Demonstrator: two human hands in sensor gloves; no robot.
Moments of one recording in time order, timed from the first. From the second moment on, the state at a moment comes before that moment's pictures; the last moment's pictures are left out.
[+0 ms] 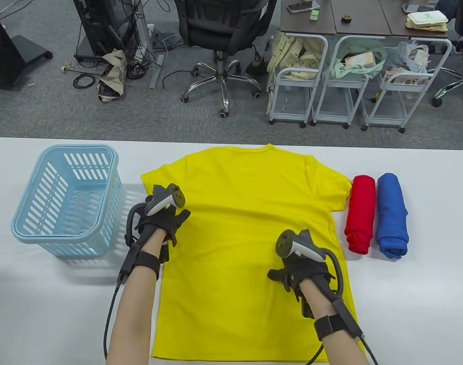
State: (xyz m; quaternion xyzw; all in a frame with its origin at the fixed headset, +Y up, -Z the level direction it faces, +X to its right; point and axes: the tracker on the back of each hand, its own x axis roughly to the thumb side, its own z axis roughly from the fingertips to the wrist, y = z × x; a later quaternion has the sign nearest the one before) left_hand -0.216 -0.779 -0.468 -0.32 0.08 0.00 0.94; right_hand 0.147 -0.780 -0.339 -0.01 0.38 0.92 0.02
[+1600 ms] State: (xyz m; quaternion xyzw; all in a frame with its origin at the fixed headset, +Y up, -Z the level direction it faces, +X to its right) left_hand -0.217 -0.767 -0.451 -0.26 0.01 -0.07 0.96; right_hand 0.015 -0.772 -0.275 0.14 0.31 0.94 -0.02
